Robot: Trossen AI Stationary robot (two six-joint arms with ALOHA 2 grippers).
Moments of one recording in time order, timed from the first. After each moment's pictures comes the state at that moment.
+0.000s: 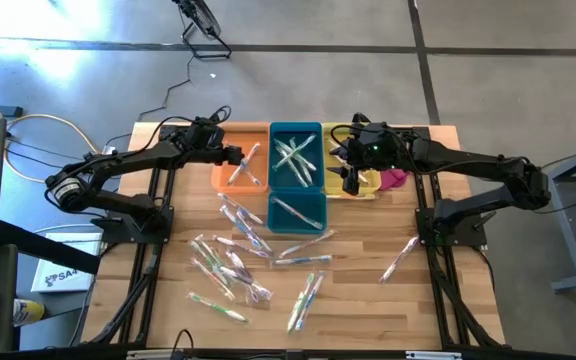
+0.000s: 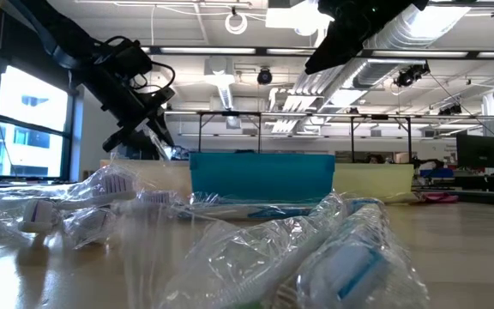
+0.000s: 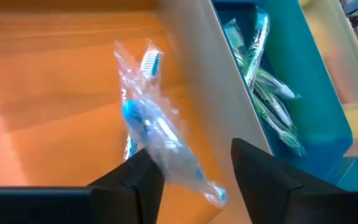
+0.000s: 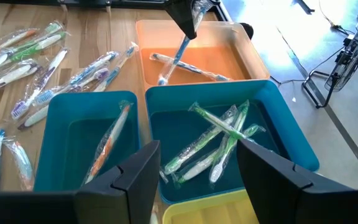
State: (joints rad) left arm 0.77 1.24 0.62 -0.06 0.18 -0.63; right arm -0.32 1.22 1.04 -0.40 0.00 -0.18
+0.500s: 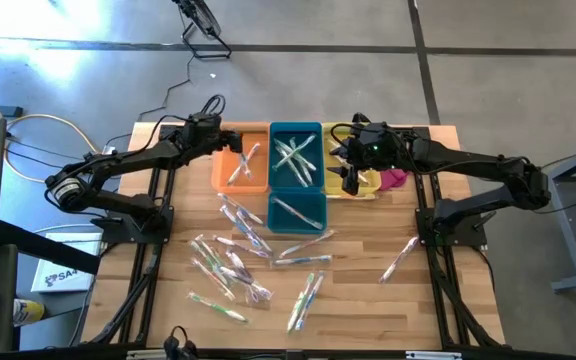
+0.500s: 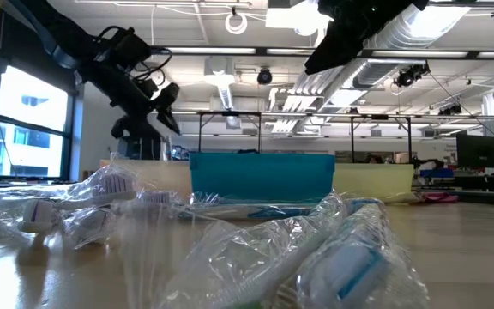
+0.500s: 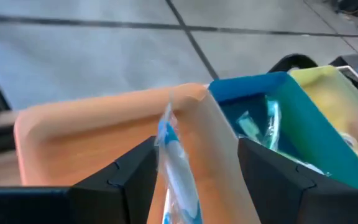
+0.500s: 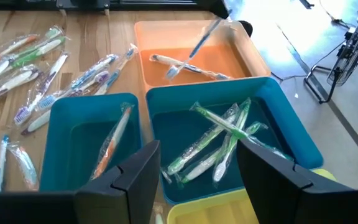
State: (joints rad) left arm 0.77 1.24 0.62 0.17 -0.08 -0.49; right arm -0.32 1.22 1.04 -0.40 0.00 -0.13
